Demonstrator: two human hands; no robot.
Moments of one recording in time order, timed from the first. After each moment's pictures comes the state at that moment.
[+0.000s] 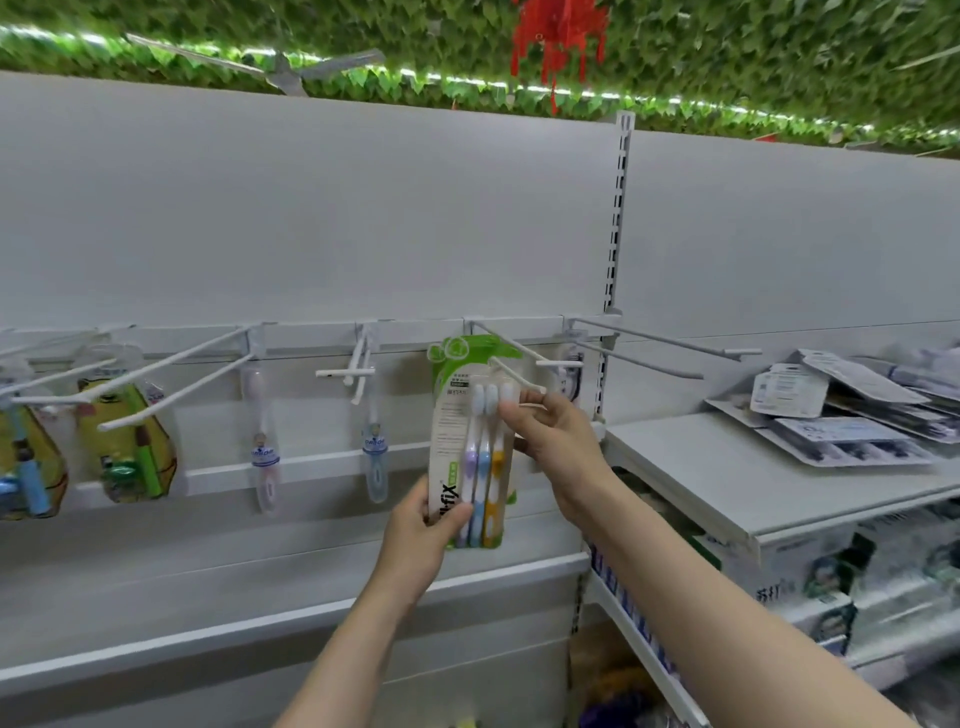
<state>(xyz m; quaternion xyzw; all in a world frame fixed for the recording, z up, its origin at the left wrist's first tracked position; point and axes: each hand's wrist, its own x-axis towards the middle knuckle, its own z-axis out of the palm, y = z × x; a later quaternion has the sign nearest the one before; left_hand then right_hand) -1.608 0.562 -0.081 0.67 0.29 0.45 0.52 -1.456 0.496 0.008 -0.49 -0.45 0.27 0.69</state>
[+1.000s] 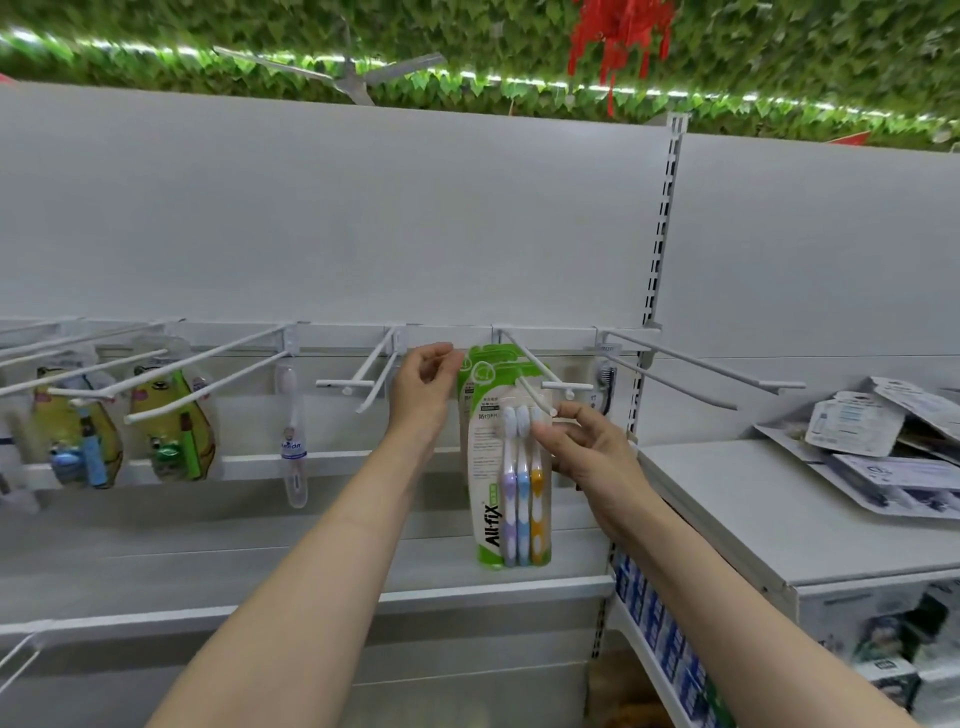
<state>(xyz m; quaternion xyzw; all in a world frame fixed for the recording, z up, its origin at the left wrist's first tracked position) -1.574 0.630 0.037 0.58 0.28 0.62 0.45 -1.429 0.479 0.014 -0.46 -0.52 0.33 0.64</state>
